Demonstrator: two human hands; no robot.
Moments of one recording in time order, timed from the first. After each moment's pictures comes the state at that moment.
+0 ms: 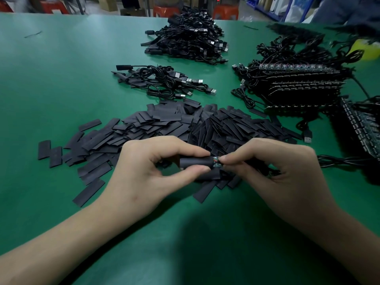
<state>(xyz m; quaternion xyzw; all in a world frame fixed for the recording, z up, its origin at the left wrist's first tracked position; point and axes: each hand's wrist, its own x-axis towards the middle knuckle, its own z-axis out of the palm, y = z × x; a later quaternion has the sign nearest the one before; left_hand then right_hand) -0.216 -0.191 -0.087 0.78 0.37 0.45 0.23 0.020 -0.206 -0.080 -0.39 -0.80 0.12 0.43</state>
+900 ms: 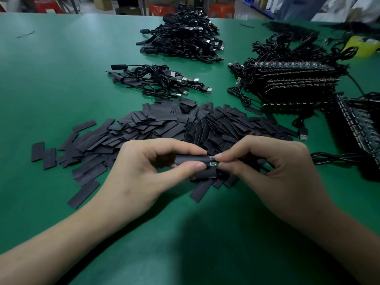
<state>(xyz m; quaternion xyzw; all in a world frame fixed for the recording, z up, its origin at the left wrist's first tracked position) -0.213 -0.193 -0.085 0.71 0.39 0.45 0.38 0.015 -0.206 -0.078 -0.41 -0.78 0.16 0.44</state>
